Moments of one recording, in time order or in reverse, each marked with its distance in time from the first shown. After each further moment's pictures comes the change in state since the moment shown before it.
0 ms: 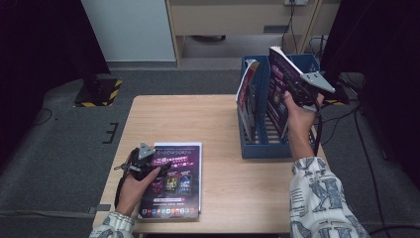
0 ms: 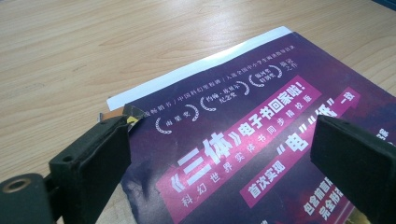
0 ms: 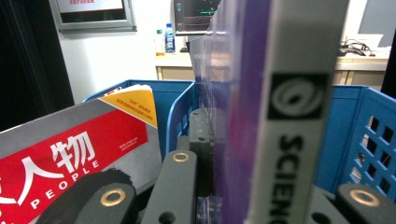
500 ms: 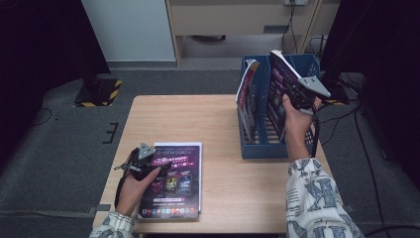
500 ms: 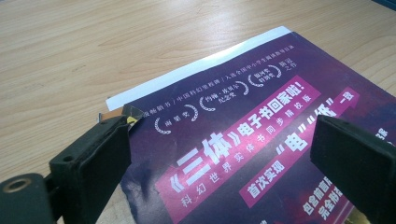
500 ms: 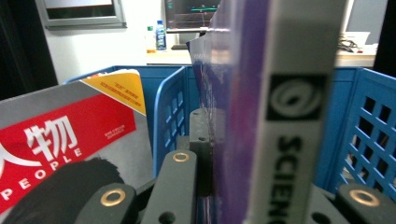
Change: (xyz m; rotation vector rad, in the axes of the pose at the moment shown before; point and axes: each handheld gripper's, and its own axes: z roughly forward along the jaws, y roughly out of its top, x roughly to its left) left arm 0.000 0.000 0.000 0.001 -0.001 0.003; right arm 0.000 -0.017 0.005 -0.003 -0.047 -0.008
